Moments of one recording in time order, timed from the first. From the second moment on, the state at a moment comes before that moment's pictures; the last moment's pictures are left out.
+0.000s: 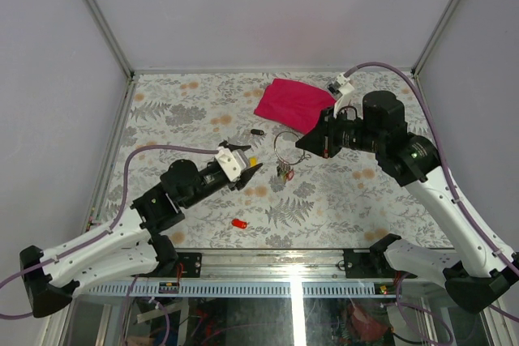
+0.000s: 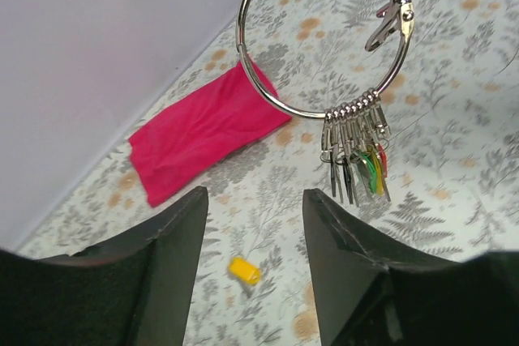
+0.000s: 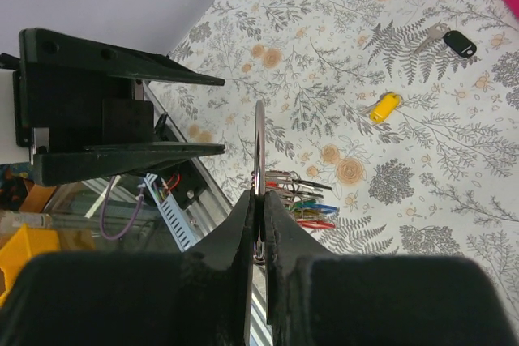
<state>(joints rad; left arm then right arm) -0.96 0.79 0.70 0.05 -0.02 0.33 0.56 1.06 1.28 -0.61 -0.50 0.37</state>
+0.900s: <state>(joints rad) -0.96 0.88 0.65 0.31 0.02 0.08 0.56 1.06 1.35 -0.67 -0.53 0.33</state>
